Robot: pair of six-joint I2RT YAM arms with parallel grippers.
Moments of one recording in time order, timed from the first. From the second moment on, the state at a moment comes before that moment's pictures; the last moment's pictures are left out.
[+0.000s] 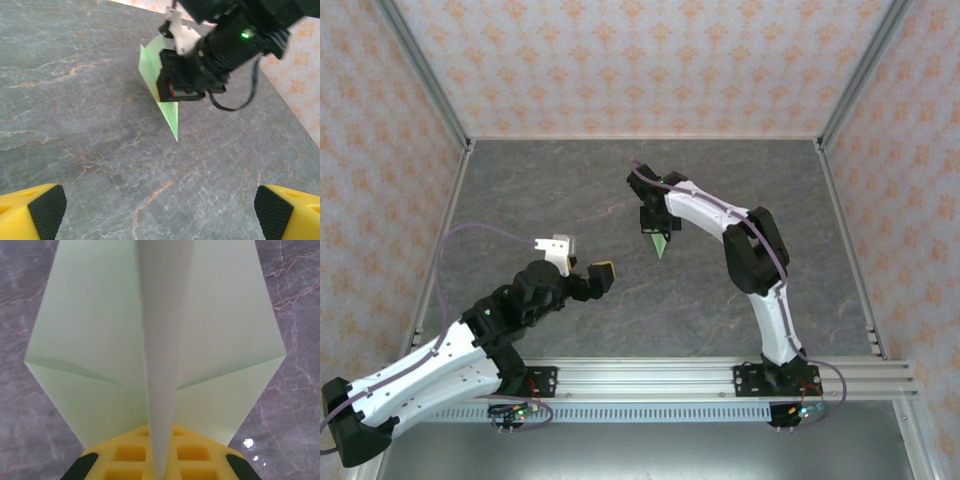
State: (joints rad) left arm -0.81 0.67 0.56 -0.35 -0.26 -0.60; right arm 0.65 2.19 1.81 -0.98 0.15 0.61
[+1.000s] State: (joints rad) left arm -0.81 0.68 0.56 -0.35 -0.24 -0.58; right arm 0.64 2.35 1.96 -1.10 0.18 0.59
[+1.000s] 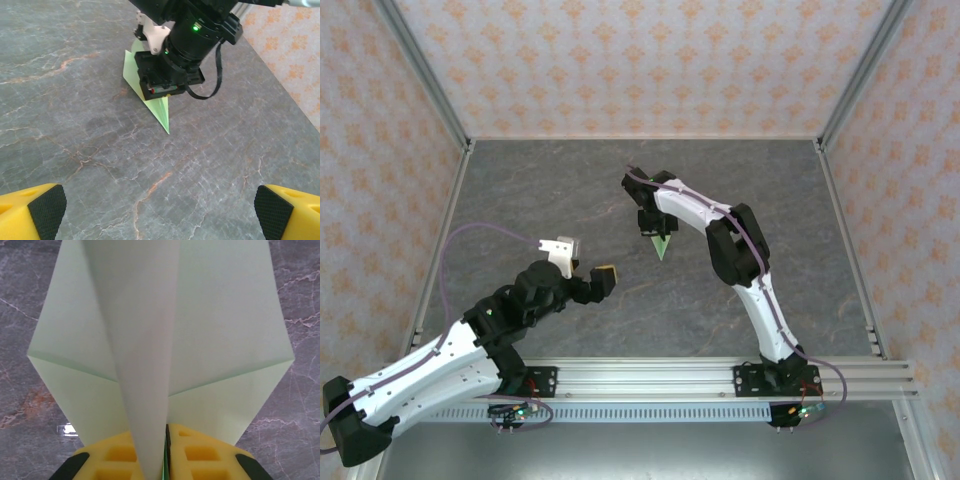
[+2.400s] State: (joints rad) left arm -0.31 0.95 0.48 -0.11 -0.78 -0.28; right arm 0.31 0.91 0.51 -0.22 0.60 0.21
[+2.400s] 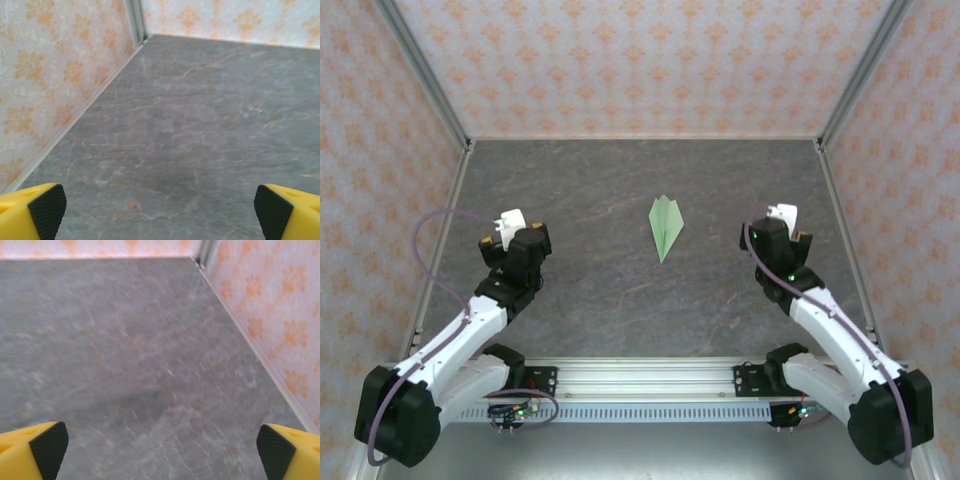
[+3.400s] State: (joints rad) left arm -0.08 1.50 0.38 0.68 -0.41 -0.06; right arm 0.04 1.29 0.35 0.50 0.23 0.07
